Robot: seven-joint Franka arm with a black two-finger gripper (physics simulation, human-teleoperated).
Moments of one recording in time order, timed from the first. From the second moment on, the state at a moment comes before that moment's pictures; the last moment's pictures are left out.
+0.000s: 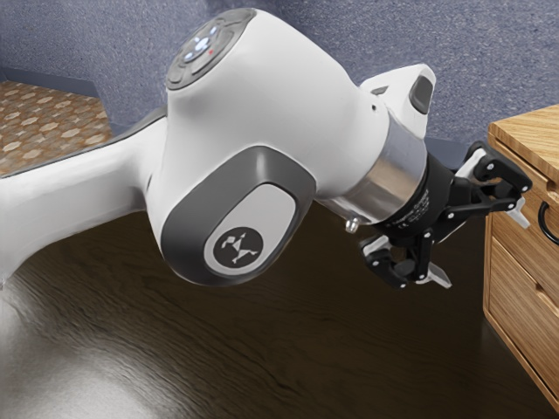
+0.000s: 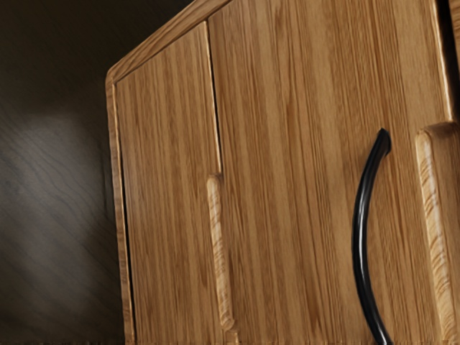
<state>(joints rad) -0.13 -0.09 -0.39 -1.73 -0.05 2.32 -1.33</state>
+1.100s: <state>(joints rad) -0.16 0.06 -0.40 -1.64 -0.01 2.38 -1.38</state>
